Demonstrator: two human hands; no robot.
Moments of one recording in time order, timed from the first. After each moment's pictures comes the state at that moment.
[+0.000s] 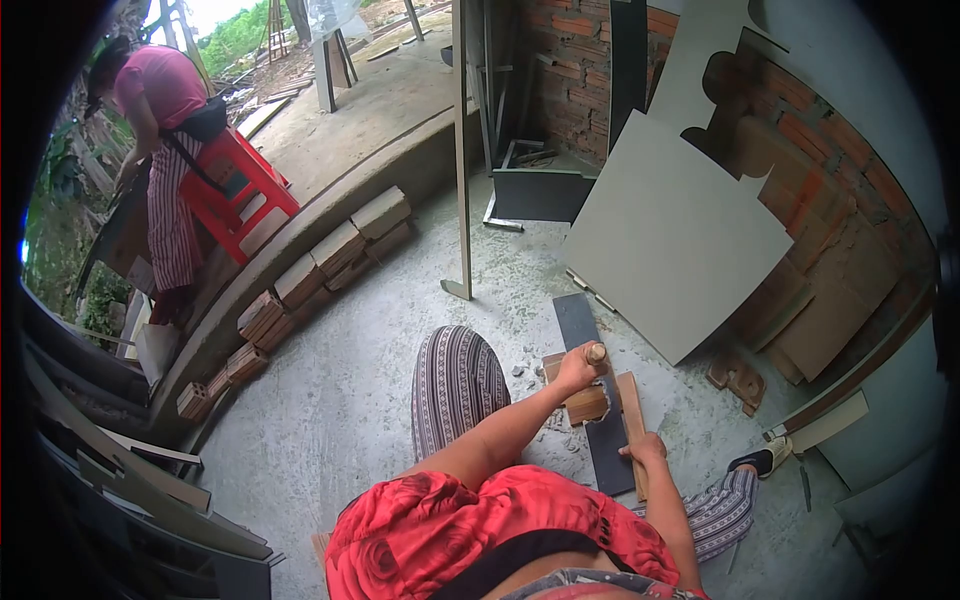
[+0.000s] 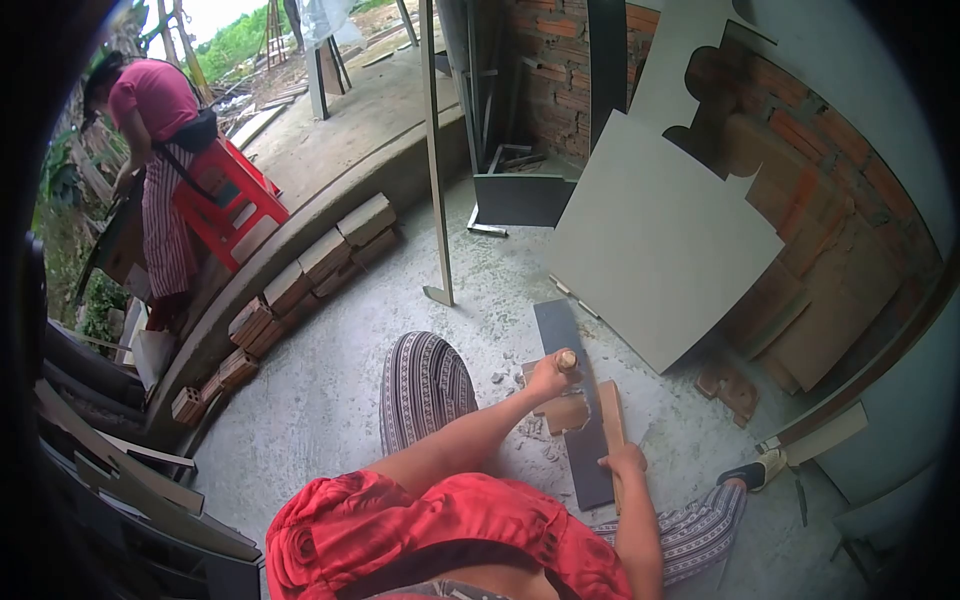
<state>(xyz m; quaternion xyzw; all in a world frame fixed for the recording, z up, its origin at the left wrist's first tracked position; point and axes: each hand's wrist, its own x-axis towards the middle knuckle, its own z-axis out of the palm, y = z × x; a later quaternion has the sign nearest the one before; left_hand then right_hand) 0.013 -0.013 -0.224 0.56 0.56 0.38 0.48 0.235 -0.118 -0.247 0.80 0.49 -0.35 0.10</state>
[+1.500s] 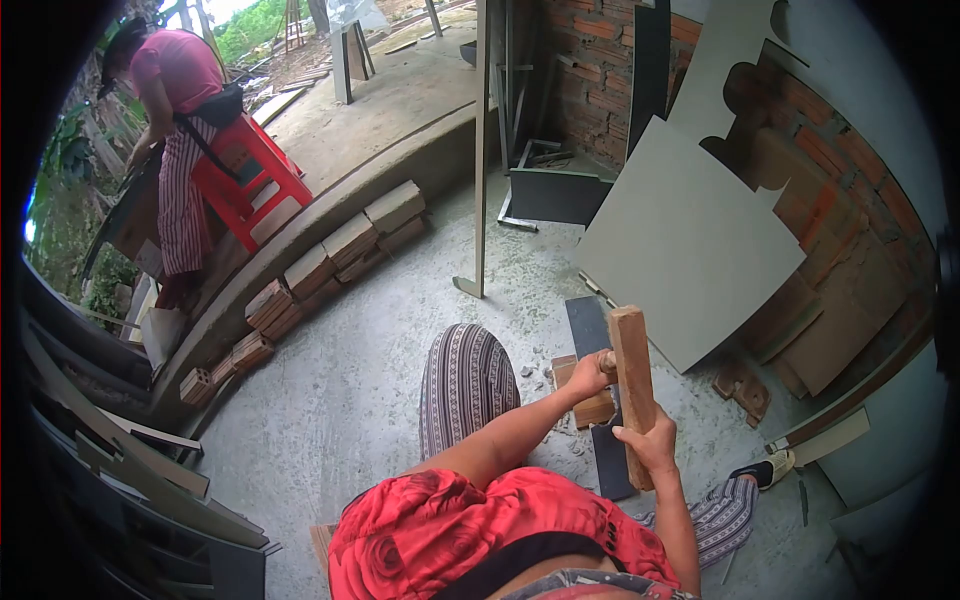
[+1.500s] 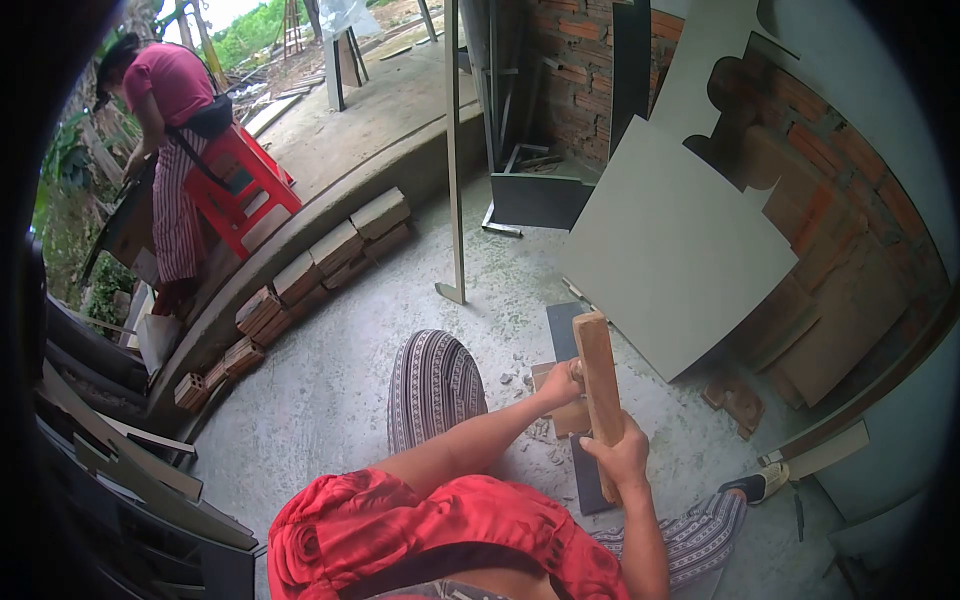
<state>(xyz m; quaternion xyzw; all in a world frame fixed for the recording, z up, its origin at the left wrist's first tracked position) 0.013 -0.023 -0.212 0.57 0.54 0.39 0.49 0.174 -0.120 -0.107 0.59 0.63 -0.39 -0.32</state>
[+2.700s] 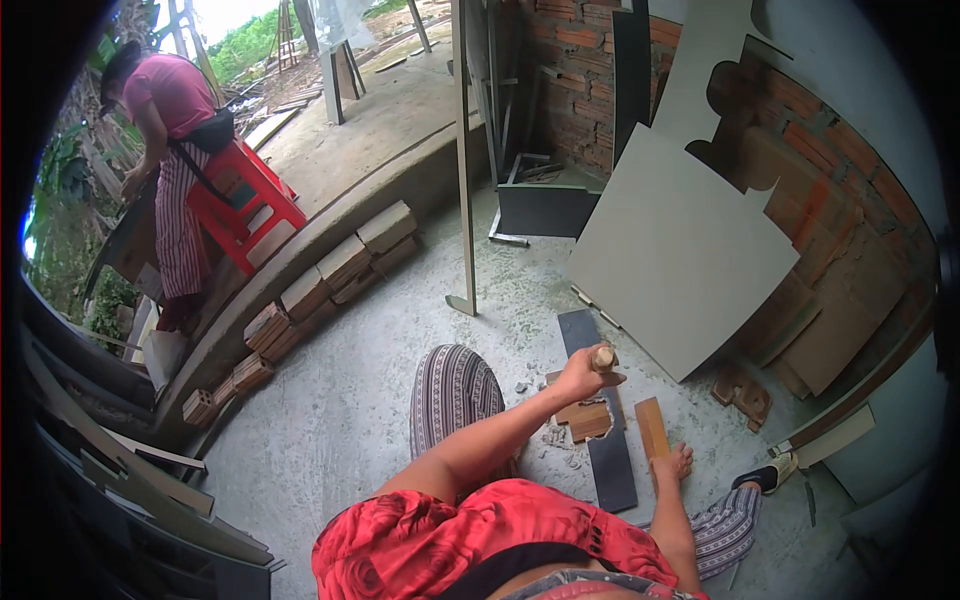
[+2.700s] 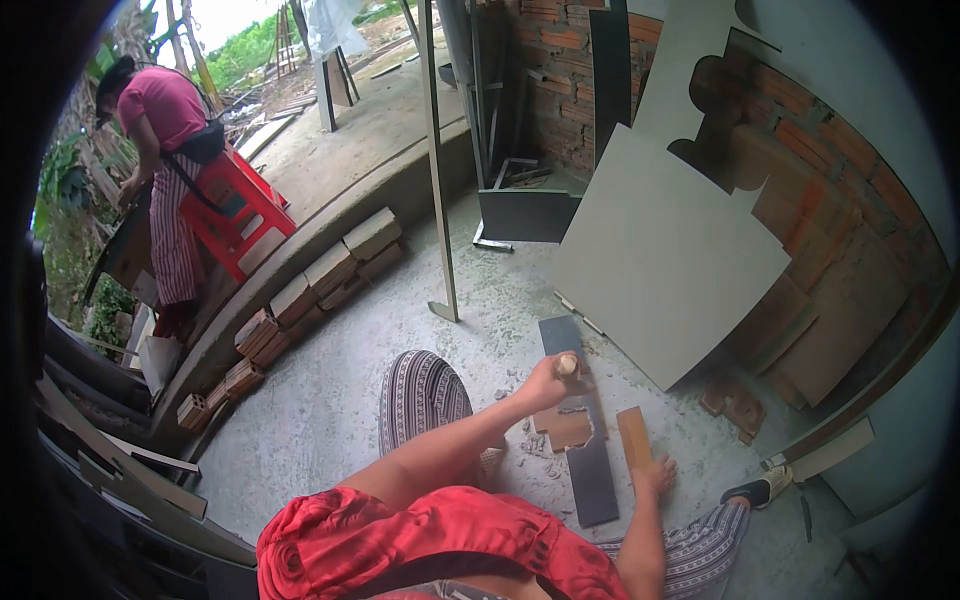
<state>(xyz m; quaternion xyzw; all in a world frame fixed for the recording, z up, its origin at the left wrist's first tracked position) 0.002 -0.011 -0.134 0.60 0.47 0.41 0.50 0.281 -0.119 -0.305 0.88 0.45 -0.14 0.05</state>
